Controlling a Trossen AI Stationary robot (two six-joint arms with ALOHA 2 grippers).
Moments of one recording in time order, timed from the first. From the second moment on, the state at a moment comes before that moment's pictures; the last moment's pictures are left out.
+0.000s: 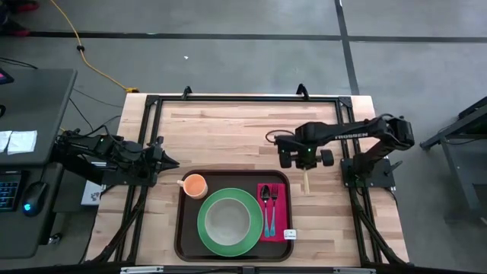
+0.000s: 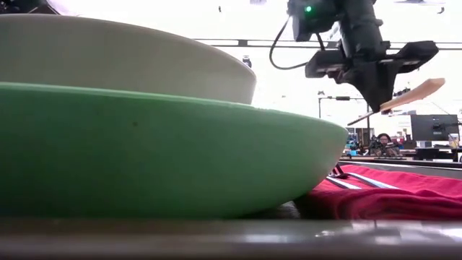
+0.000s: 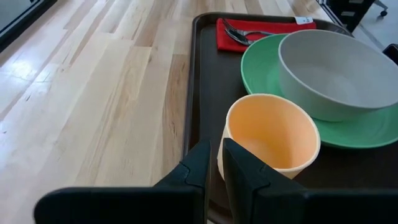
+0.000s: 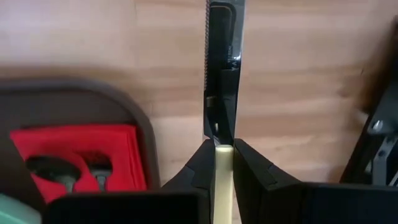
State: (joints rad) left arm -0.27 0.11 0.38 -0.77 -0.23 -0.18; right arm -0.08 1.55 1.16 -1.28 -0.14 1.49
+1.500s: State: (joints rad) left arm -0.27 0.11 0.38 -0.77 -0.23 -0.16; right arm 0.25 1.67 1.16 -0.77 -0.27 1.93
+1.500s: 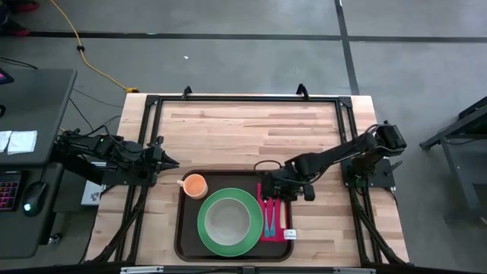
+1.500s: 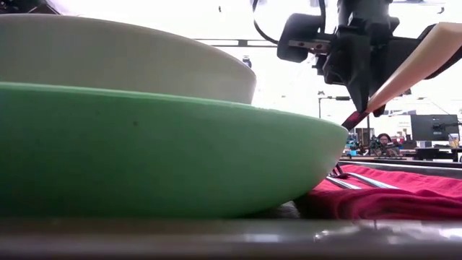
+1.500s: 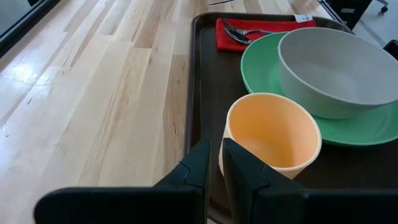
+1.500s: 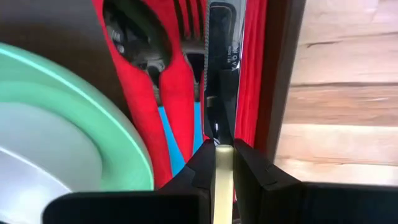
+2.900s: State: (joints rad) left arm -0.27 0.11 0.38 -0.77 -0.23 -0.16; right arm 0.28 1.79 1.16 -0.68 -0.30 1.95
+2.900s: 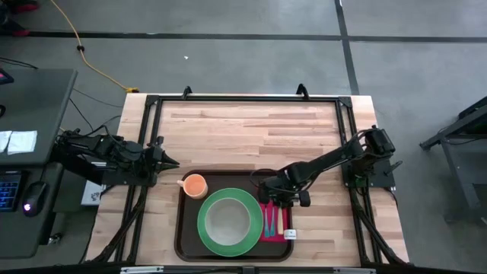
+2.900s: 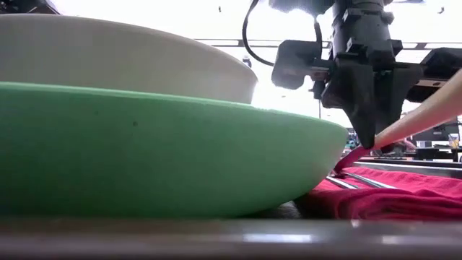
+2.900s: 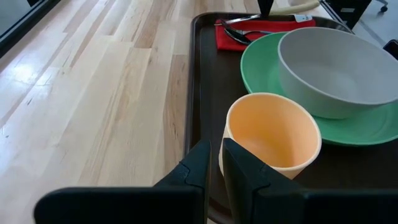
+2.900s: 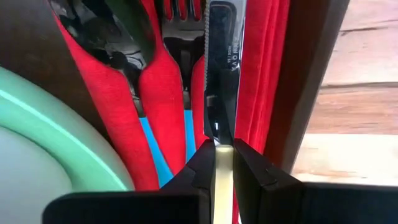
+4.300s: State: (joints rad) left arm -0.27 0.11 0.38 -0.78 -0.23 -0.16; right arm 0.28 1.88 1.16 -0.62 -0.33 1.94
